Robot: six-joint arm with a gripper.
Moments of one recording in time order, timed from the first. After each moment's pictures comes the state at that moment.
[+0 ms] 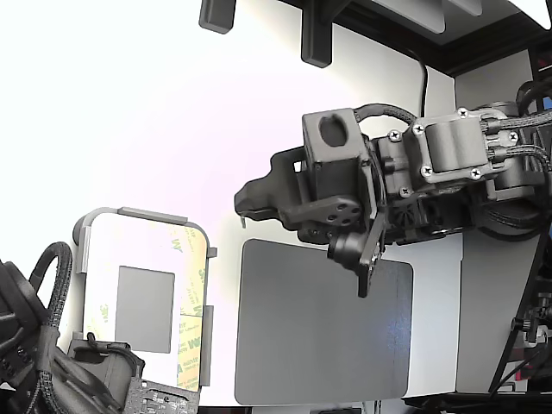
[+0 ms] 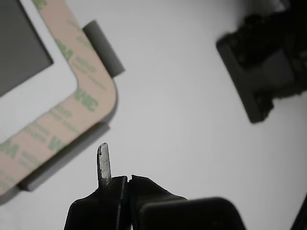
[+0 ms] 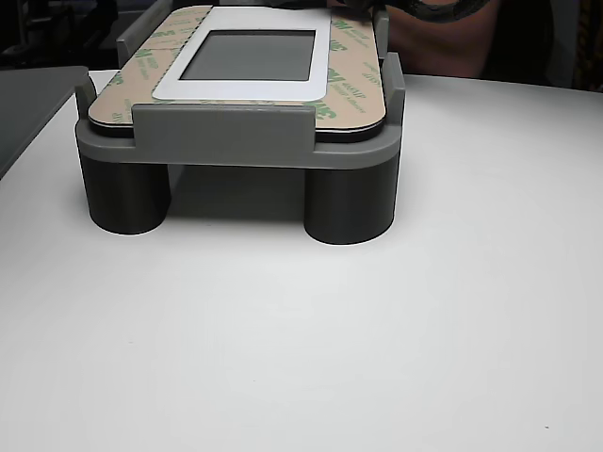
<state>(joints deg) 12.5 146.9 137.5 47.9 0.0 -56.2</state>
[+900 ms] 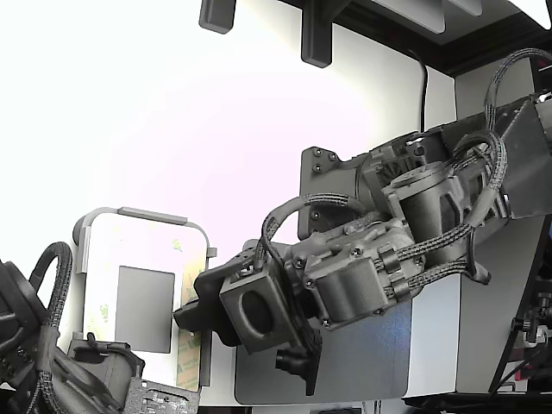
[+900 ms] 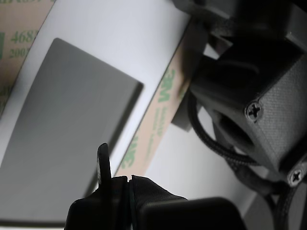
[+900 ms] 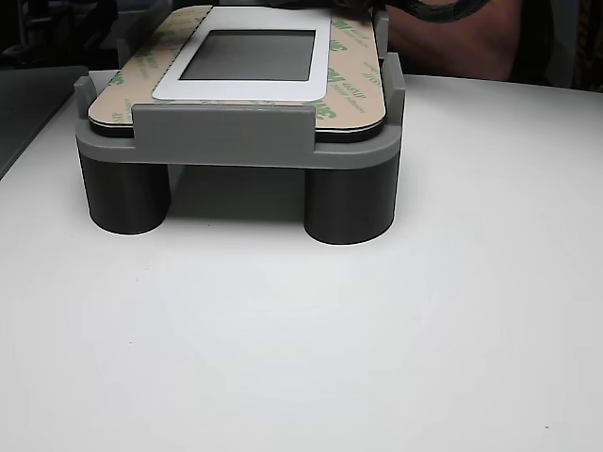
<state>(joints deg) 29.8 113.6 126.6 33.7 1.1 -96.1</state>
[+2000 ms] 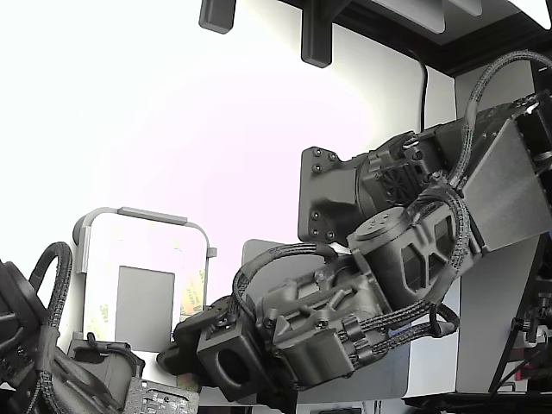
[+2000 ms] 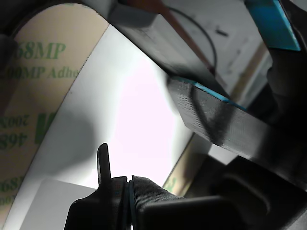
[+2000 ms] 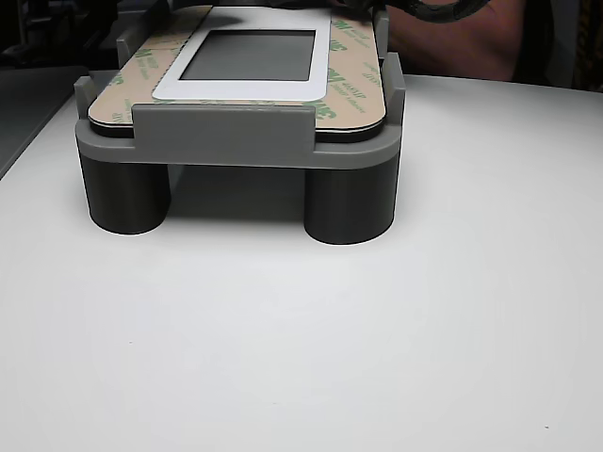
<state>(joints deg) 36.8 101.4 123.2 25.5 3.9 -96.0</state>
